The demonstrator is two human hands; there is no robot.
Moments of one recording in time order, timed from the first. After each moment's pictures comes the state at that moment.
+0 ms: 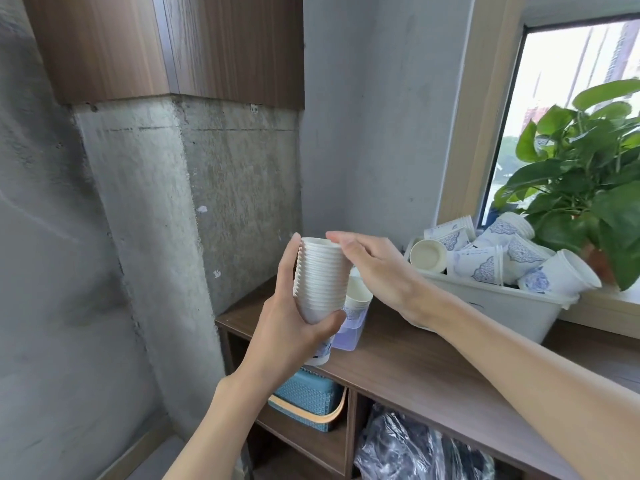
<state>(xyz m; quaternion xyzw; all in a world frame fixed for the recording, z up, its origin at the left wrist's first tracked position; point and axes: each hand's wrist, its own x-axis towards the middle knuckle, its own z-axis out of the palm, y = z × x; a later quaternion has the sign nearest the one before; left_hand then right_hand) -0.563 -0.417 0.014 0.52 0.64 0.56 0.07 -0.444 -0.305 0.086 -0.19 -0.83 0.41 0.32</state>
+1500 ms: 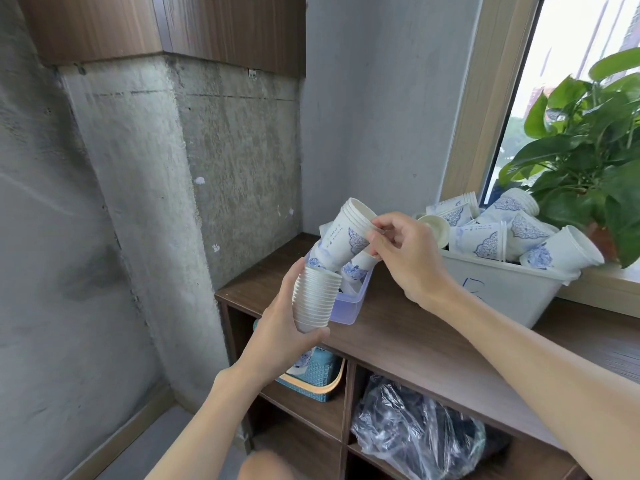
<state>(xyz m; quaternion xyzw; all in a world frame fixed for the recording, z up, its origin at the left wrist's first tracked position) -0.585 -0.416 -0.047 0.53 0.69 0.48 0.12 -0.436 -0.270 0.040 -0.23 -0.78 0.33 0.48</state>
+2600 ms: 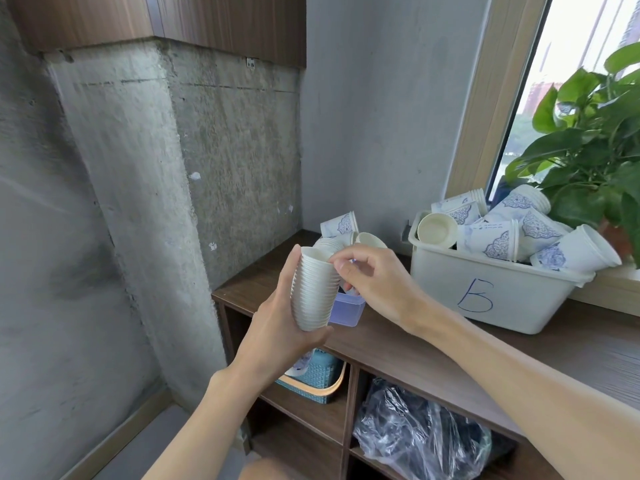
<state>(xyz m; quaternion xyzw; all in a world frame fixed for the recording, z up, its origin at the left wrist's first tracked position) -0.586 -0.413 -0.038 0.51 0.72 0.46 0.08 -0.458 -0.291 0.021 -0.18 -0.83 0.41 0.33</state>
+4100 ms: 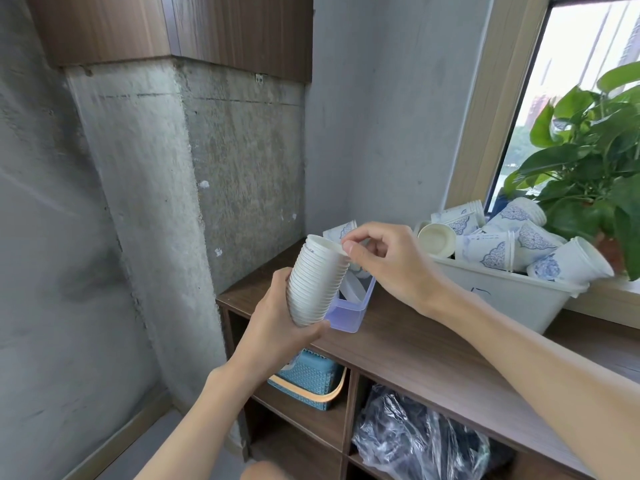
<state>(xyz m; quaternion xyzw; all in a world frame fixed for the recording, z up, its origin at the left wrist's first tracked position) -0.594 -0.419 -0.029 0.50 0.70 0.49 0.09 -0.446 -0.288 0.059 -0.16 -0.85 0.33 0.38</state>
